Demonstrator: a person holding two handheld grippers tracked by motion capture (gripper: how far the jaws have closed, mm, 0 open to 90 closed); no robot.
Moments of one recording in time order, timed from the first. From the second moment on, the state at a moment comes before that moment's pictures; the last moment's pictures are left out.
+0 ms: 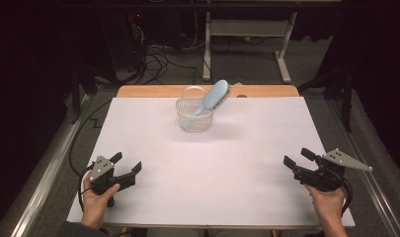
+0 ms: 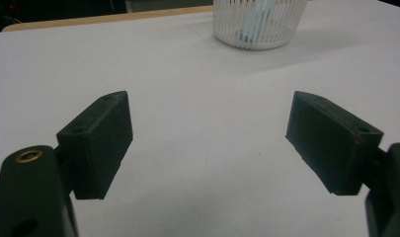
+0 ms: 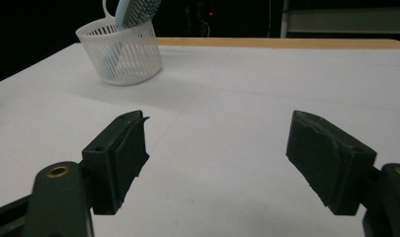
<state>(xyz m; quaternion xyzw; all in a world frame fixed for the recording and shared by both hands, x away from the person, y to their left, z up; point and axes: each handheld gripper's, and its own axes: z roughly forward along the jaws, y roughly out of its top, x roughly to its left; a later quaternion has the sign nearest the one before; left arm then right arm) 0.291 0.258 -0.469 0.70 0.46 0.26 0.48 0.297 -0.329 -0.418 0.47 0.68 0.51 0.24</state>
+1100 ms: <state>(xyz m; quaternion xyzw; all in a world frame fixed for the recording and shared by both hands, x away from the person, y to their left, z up) 0.290 0.257 -0.469 0.70 0.46 0.25 0.48 0.285 -0.334 -0.436 0.48 0.68 0.50 0.24</state>
